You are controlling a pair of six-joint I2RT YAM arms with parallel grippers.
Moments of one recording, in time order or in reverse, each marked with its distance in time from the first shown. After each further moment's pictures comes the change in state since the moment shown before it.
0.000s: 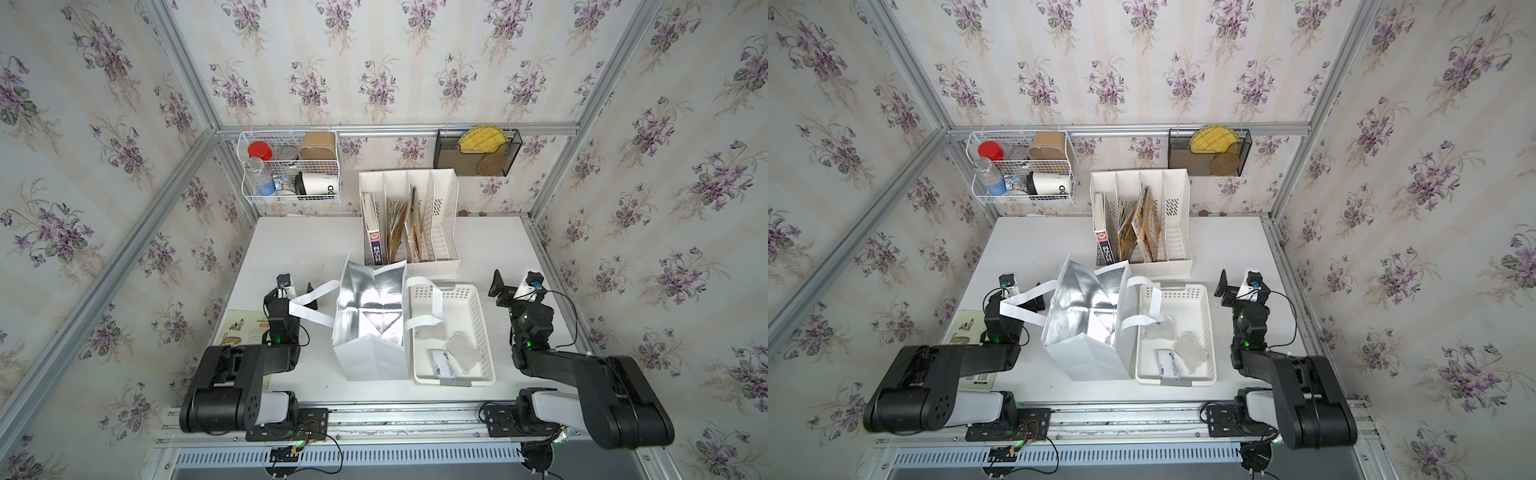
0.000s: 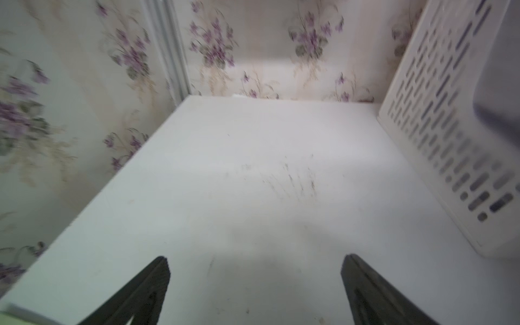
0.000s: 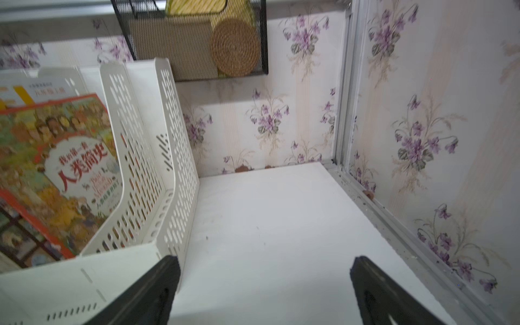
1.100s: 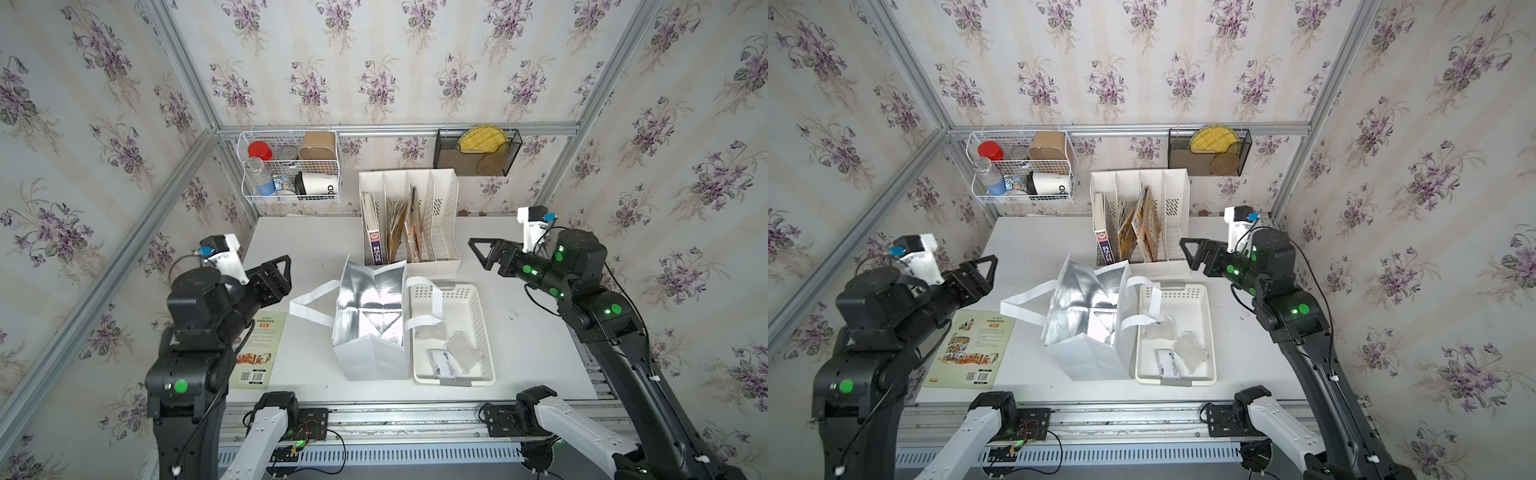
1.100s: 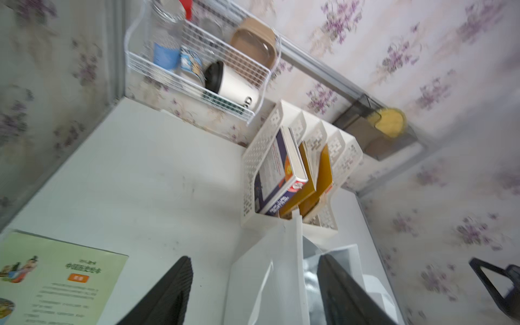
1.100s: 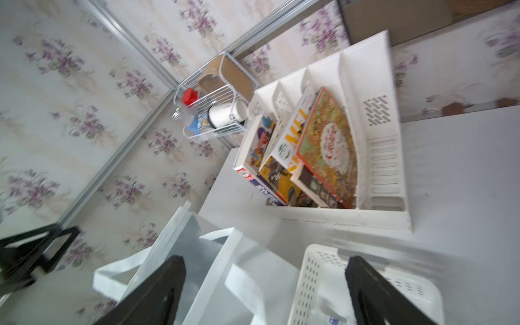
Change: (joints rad) left arm -0.020 -0.495 1.242 -1.926 0.446 -0.420; right arm 0.349 -0.214 1.098 -1.641 -0.467 0.402
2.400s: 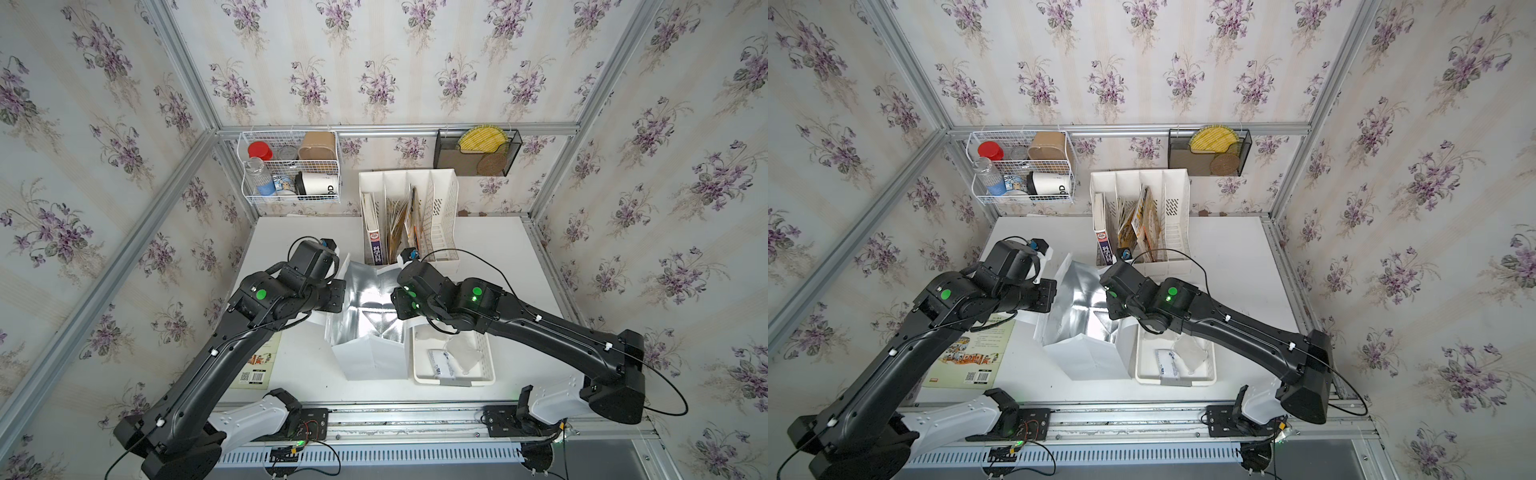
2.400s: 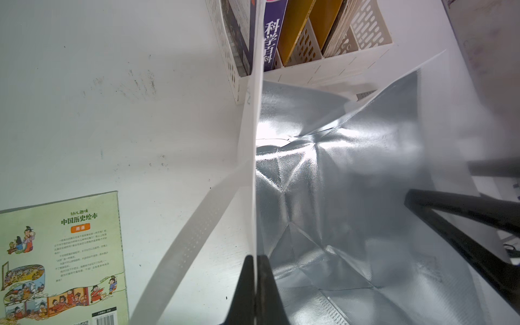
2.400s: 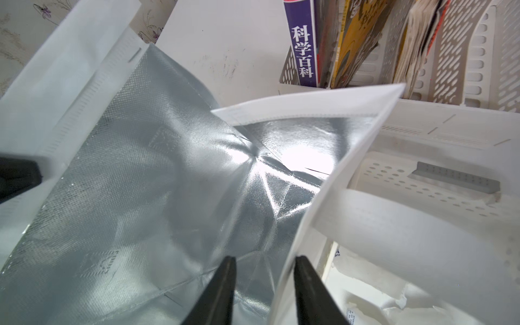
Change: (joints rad) left arm -0.583 0.333 0.038 -0.265 -0.327 0.072; right arm 0.685 0.490 0.171 -0.212 0.555 0.164
